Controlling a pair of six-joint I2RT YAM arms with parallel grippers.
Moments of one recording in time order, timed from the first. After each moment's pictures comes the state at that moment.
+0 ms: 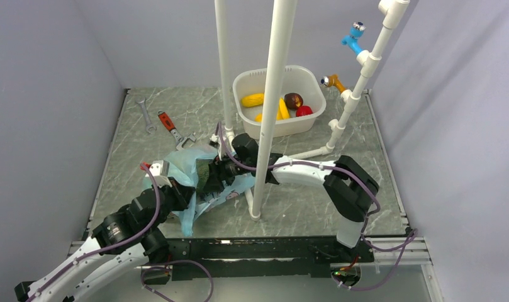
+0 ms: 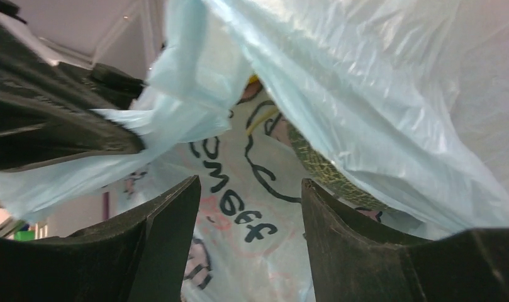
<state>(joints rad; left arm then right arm) -0.89 0.28 0.54 -0.68 -0.43 -0.75 0.93 1.78 1.13 0.18 -0.61 0.39</state>
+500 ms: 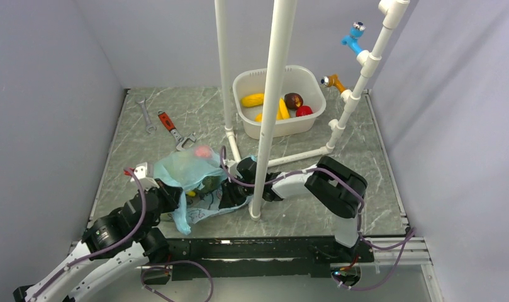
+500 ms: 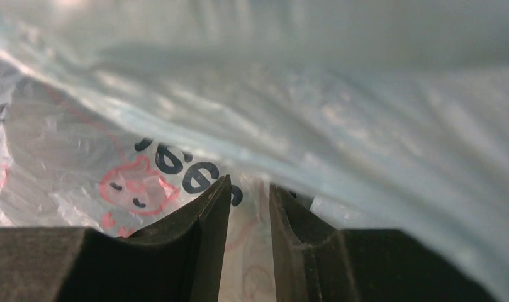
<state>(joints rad) -0.89 0.23 0.58 -0.83 -0.57 -0.86 0.97 1.89 0.88 0.33 -0.51 0.43</state>
